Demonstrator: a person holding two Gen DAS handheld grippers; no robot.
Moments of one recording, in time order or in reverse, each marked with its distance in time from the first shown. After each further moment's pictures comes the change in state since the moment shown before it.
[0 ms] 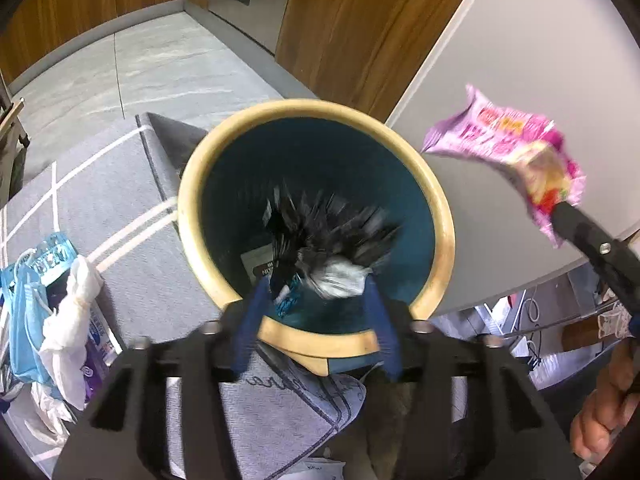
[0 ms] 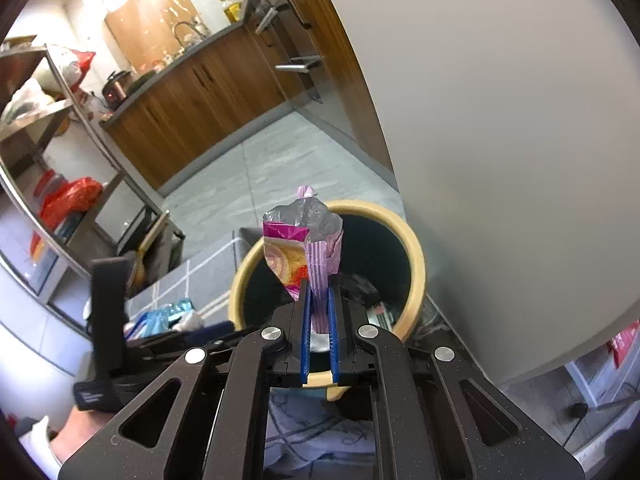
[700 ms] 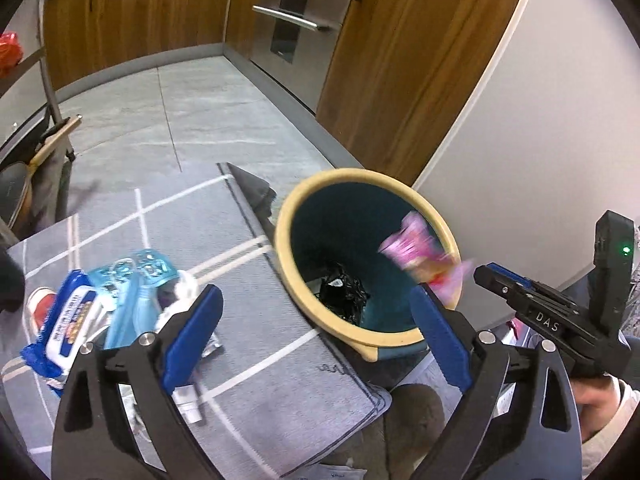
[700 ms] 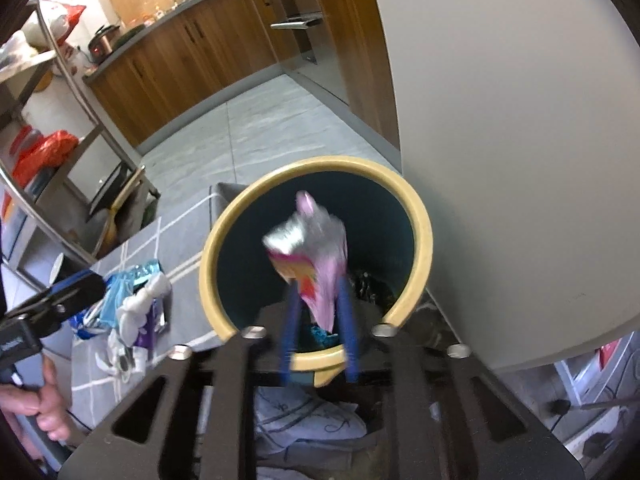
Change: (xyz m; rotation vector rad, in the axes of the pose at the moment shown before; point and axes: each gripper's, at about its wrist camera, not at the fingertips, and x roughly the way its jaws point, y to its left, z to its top) left arm -0.100 0.039 -0.017 -0.049 -0.189 0.076; right arm 0.044 0.024 -0.015 -0.084 0.103 -0.089
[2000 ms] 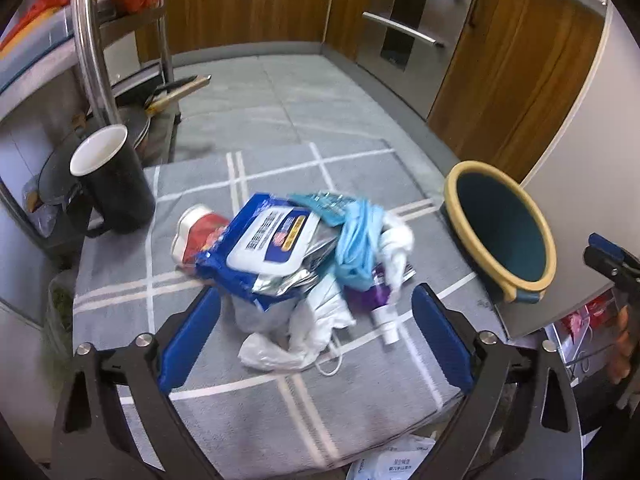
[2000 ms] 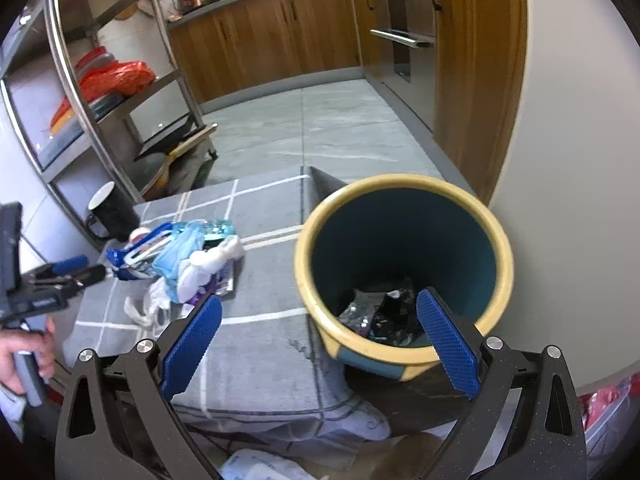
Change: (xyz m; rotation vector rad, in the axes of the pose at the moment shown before) left arm -0.069 0.148 -0.082 -0.152 -0.012 0.235; right arm -0.019 0.090 -0.019 -0.282 0.004 0.132
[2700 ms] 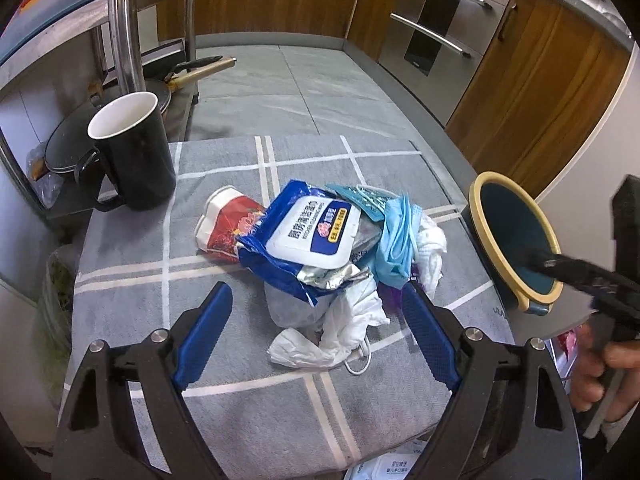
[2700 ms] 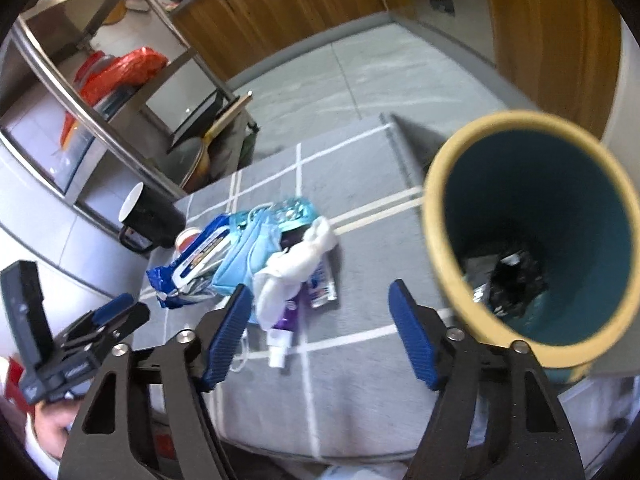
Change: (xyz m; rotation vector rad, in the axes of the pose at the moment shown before) left arm 0.004 0.037 -0.003 -0.087 0.003 -0.007; right arm 0.104 0.066 0.014 0.169 0.184 0.193
